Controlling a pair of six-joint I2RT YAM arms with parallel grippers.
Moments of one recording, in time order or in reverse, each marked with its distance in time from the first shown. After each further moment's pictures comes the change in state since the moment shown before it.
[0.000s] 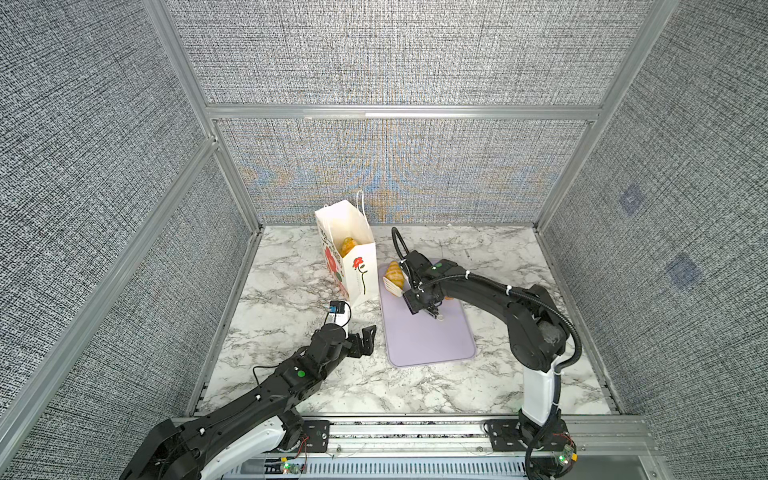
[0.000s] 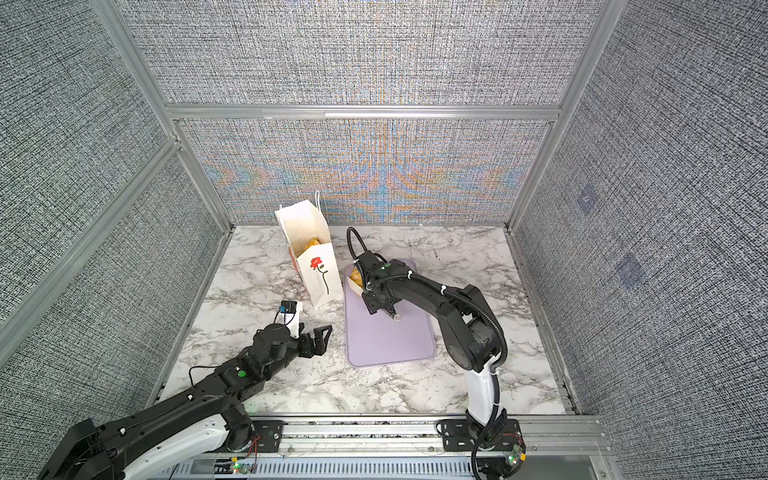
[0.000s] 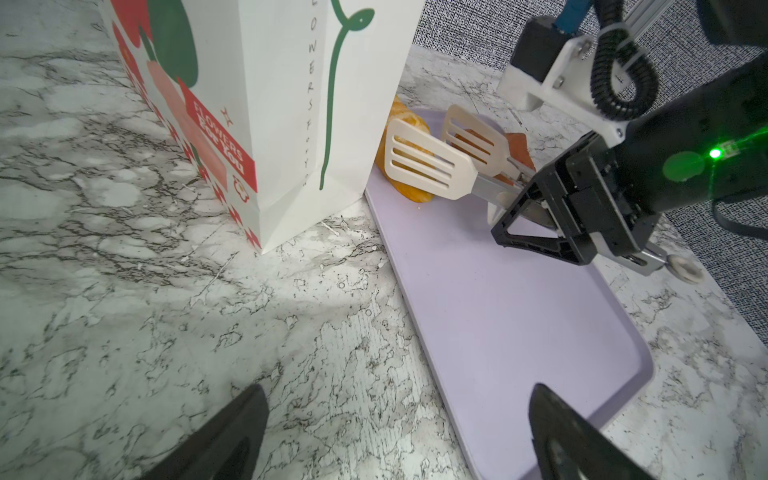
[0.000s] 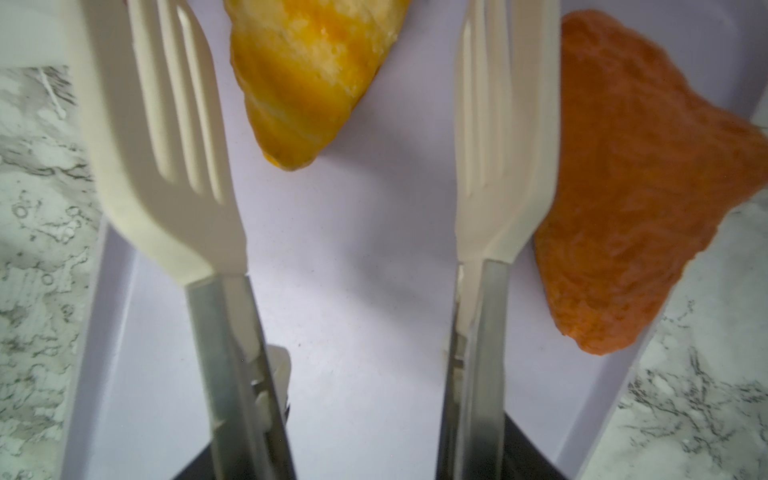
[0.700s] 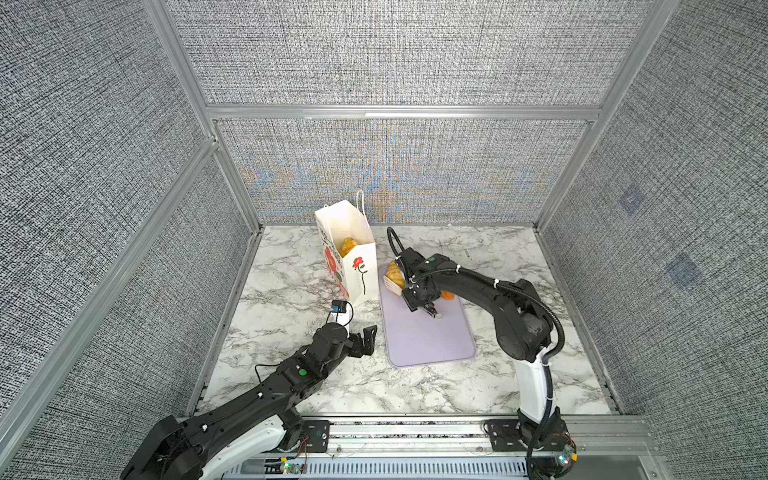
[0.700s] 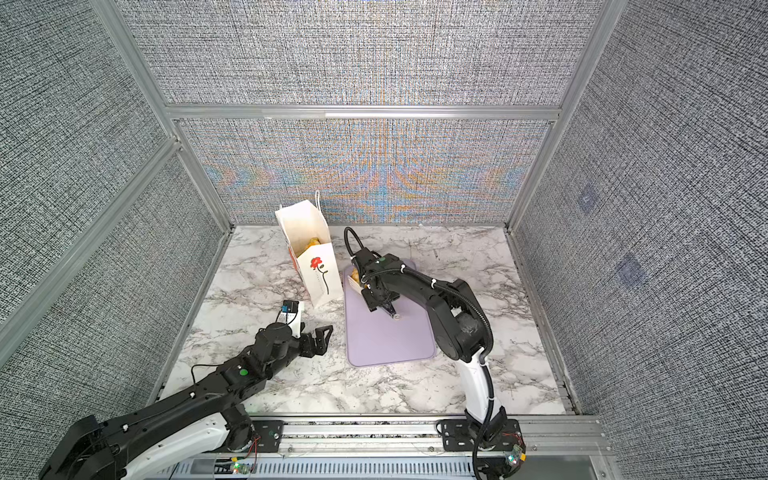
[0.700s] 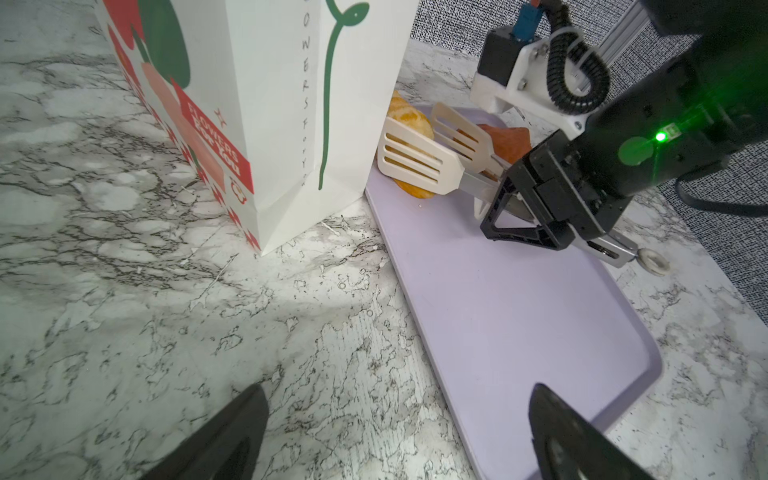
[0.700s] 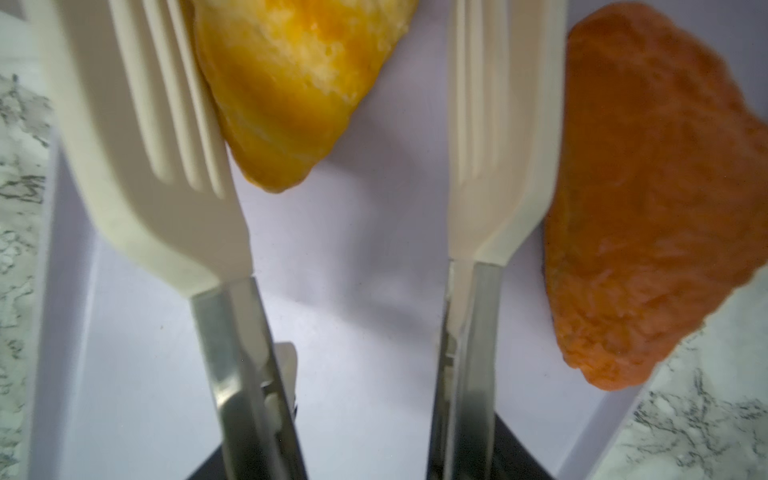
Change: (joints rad) left arm -0.003 0.031 0.010 0.008 -0.003 0.018; right arm -0.018 0.105 0.120 -0.090 0.000 -0.031
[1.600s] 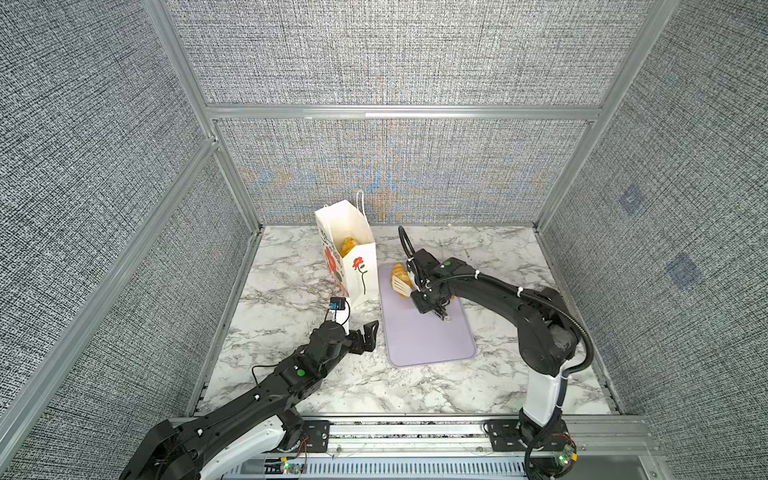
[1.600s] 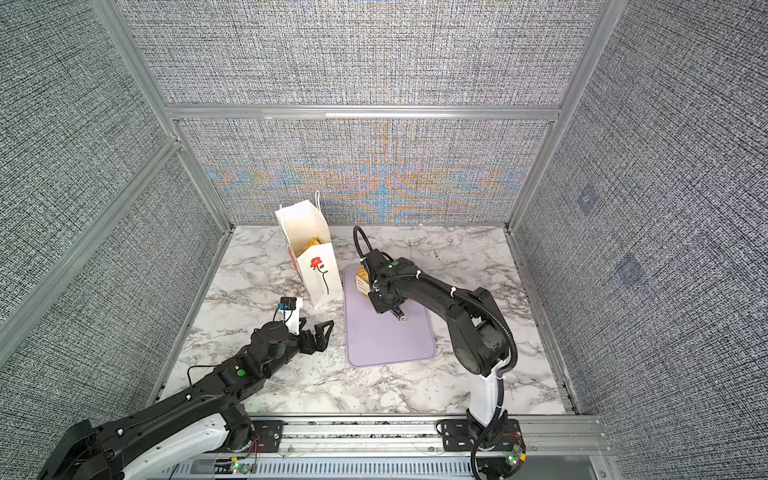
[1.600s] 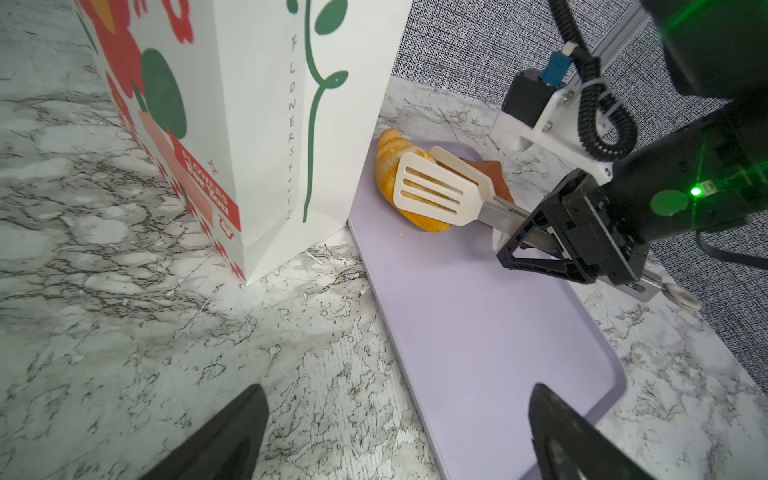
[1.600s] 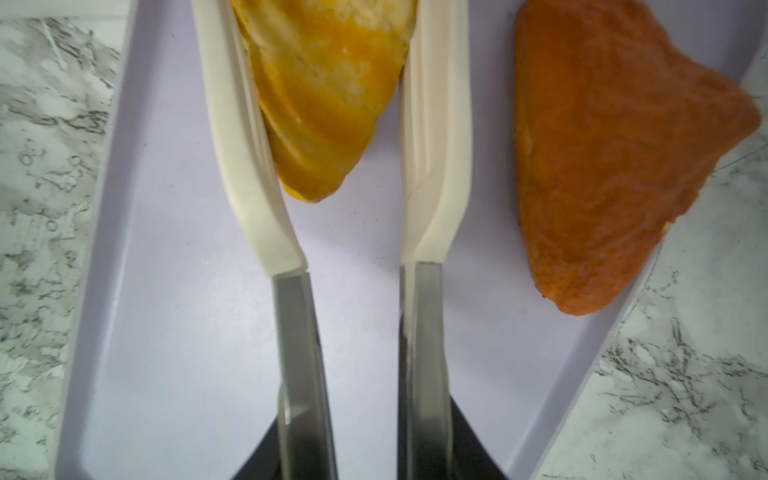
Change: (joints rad) left arm -0.003 -0.042 0.017 0.026 0.003 -0.007; right arm -0.008 -0.200 -0.184 0.063 -0.042 -0.007
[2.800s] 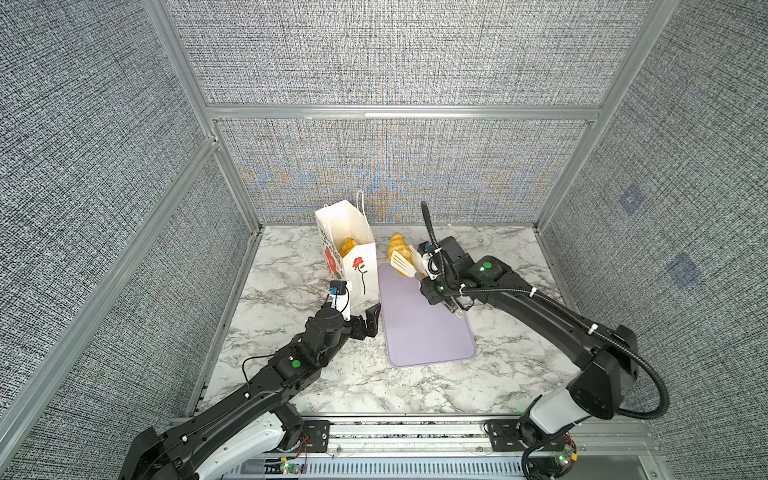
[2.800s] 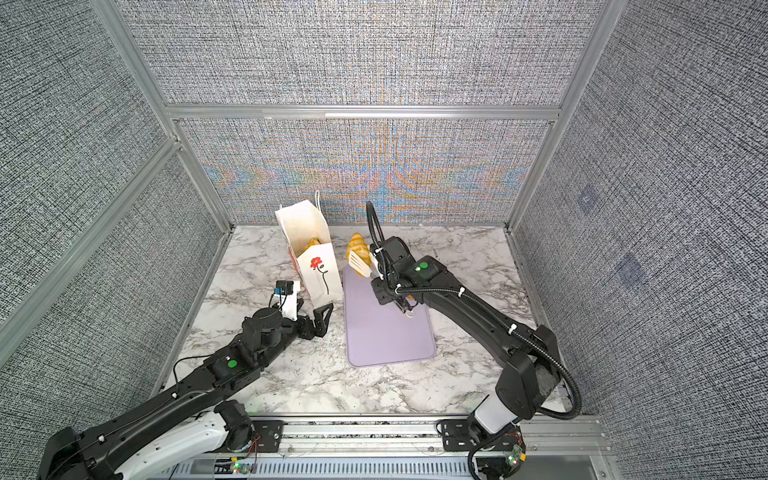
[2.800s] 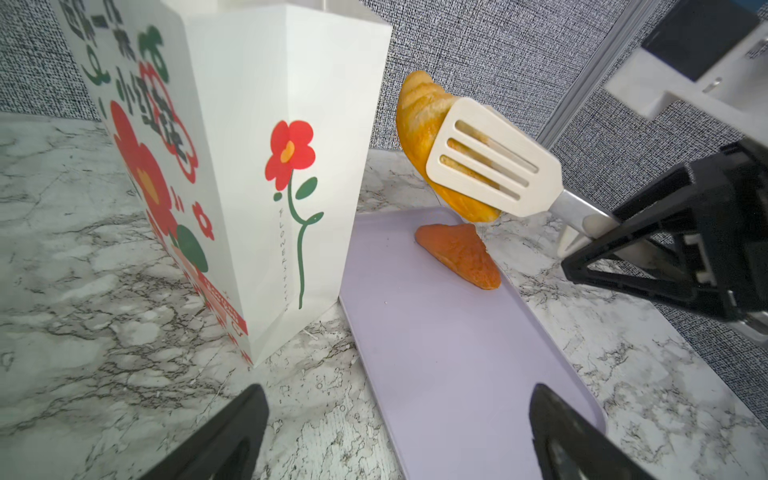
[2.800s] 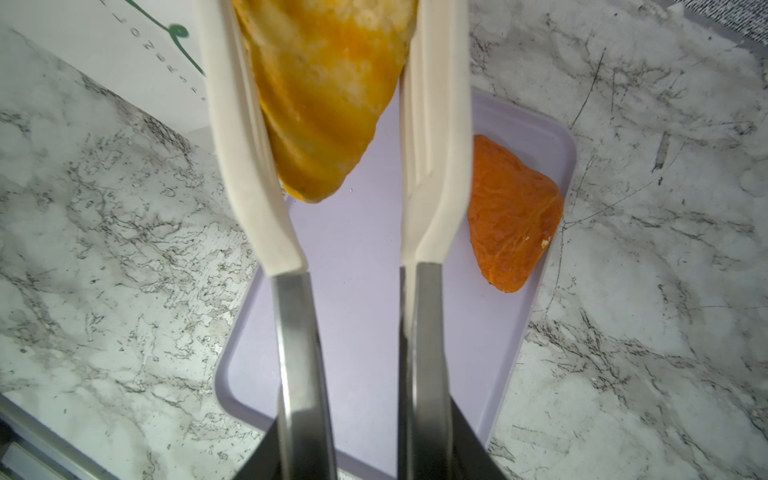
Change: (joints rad) left arm -0.010 -0.012 0.197 -0.103 -0.060 0.105; right arm 0.044 -0.336 -0.007 -0.013 -0.019 0.011
